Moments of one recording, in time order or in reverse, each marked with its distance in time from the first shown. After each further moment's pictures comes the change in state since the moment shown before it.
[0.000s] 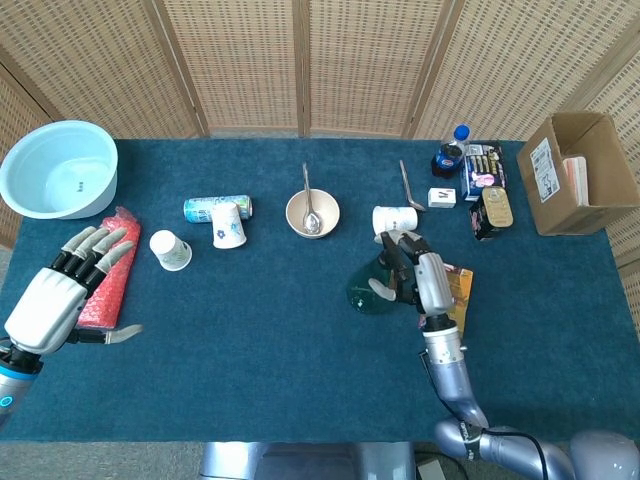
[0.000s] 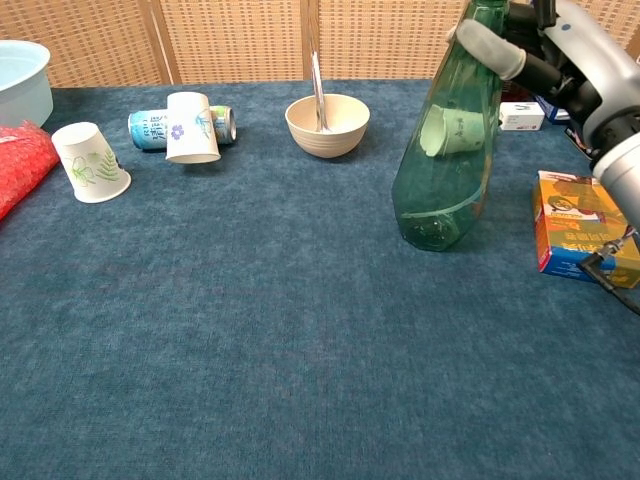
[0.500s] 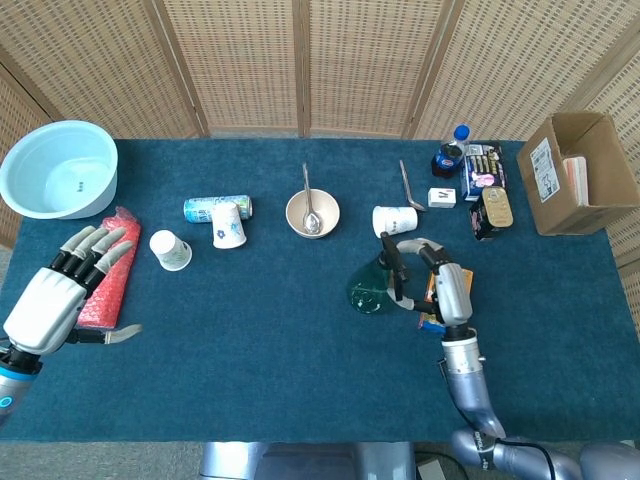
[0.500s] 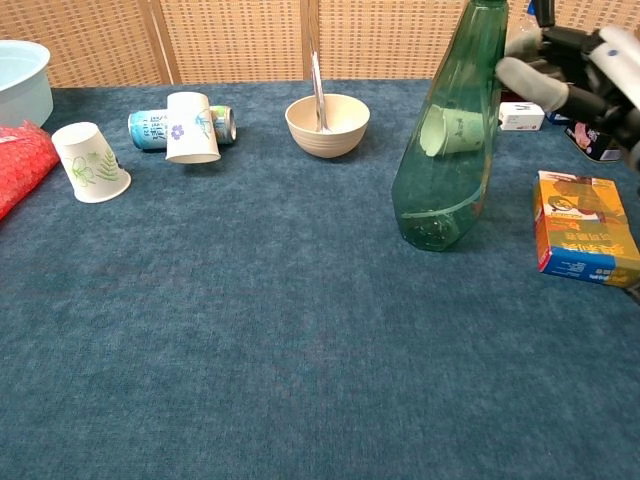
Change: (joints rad) left arm 0.003 0.004 -0.002 -0.004 -0.002 0.009 0.007; right arm -0.069 0.026 -0.048 0.059 -0.018 0.041 0.045
